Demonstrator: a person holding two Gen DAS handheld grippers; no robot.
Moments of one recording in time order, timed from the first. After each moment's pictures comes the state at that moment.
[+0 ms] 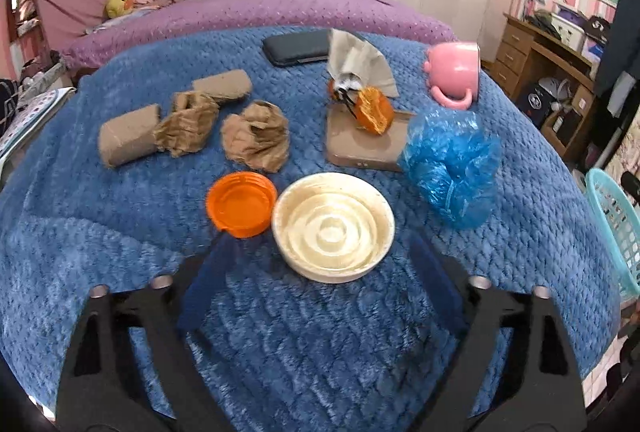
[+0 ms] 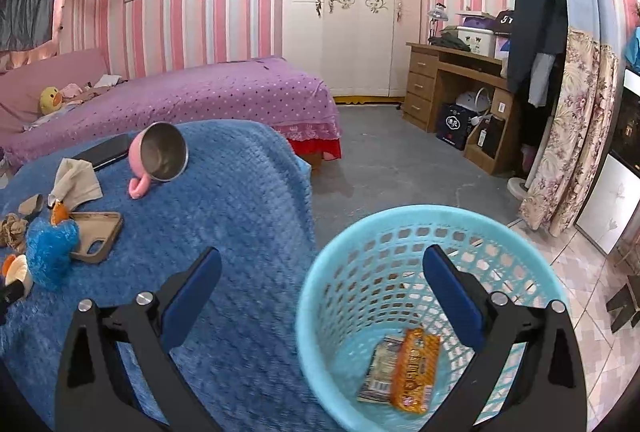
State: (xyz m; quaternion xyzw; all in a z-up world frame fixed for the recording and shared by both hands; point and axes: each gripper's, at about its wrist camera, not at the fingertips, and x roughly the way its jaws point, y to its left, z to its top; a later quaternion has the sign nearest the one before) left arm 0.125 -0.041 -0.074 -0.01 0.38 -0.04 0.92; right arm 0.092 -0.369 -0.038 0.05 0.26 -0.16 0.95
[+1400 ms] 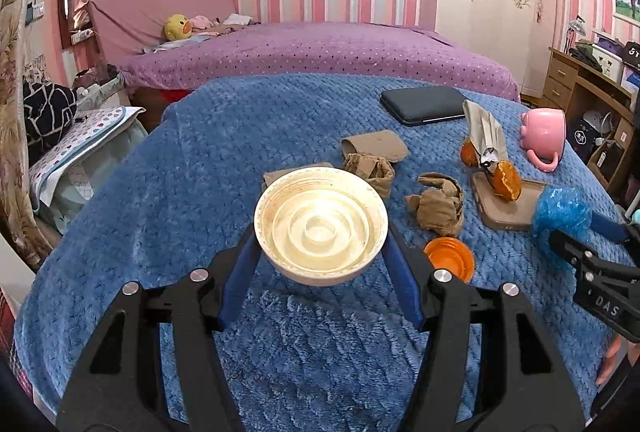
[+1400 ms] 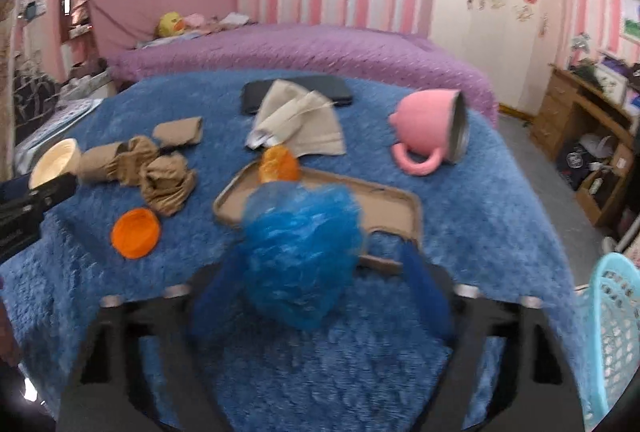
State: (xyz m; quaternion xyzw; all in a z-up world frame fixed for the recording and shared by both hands) left arm 0.127 0.070 -0.046 -0.01 0.32 0.05 0.95; right arm 0.156 -0.152 -0.064 -0.03 0.33 0.08 0.94
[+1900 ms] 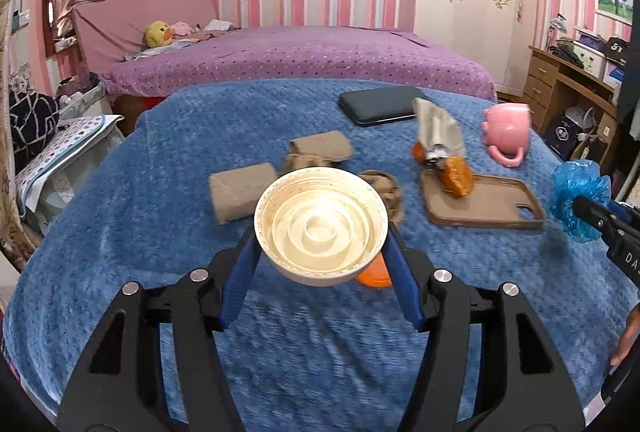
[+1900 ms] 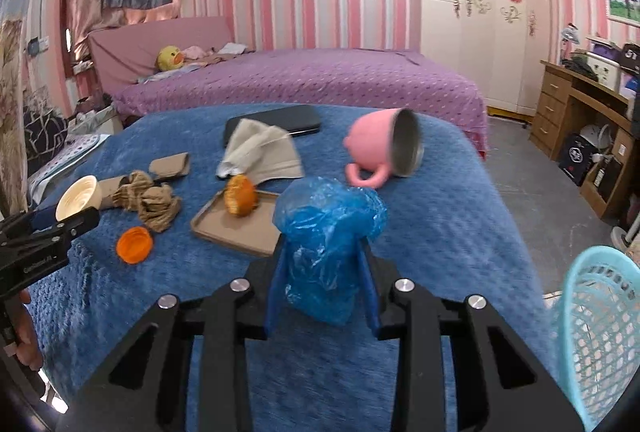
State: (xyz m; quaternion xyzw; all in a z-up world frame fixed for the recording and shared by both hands) left arm 0.115 0.027 -0.040 -0.01 0.31 0.01 0.95; right arm 0.127 -0.224 -0.036 0.01 0.28 0.06 0.96
